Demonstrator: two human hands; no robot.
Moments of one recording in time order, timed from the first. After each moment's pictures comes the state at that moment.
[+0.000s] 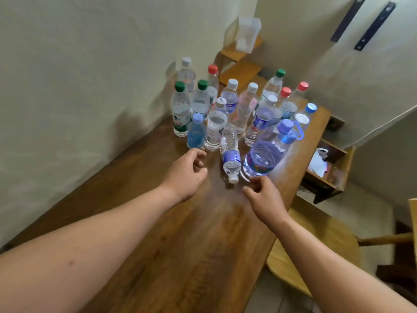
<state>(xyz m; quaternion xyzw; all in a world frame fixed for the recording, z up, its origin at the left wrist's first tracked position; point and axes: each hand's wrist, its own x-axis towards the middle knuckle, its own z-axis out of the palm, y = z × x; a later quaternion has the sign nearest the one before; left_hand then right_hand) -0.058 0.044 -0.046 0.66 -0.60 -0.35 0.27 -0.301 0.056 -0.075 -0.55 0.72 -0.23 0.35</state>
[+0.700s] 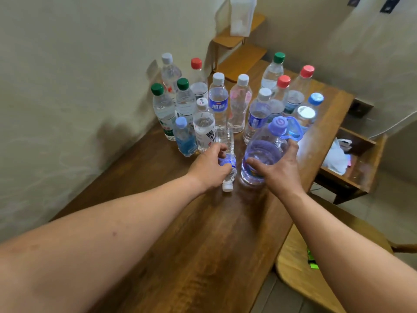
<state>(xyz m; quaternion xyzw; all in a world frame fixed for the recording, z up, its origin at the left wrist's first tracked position) -0.151 -0.047 -0.071 0.66 -0.62 -0.38 0.20 -0.360 -0.055 -0.096 -0.53 0.68 -0.37 0.34</state>
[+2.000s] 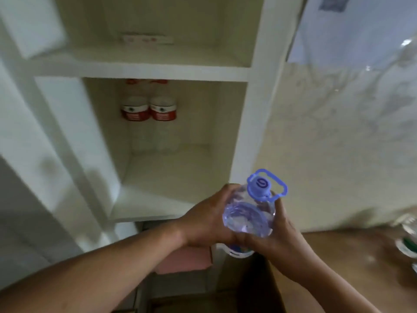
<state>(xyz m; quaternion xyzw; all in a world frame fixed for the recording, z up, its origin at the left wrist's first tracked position) 0.364 0.498 0.103 0.72 -0.51 -0.20 0.42 0.192 0.368 0.111 -0.83 0.21 -0.16 0.50</state>
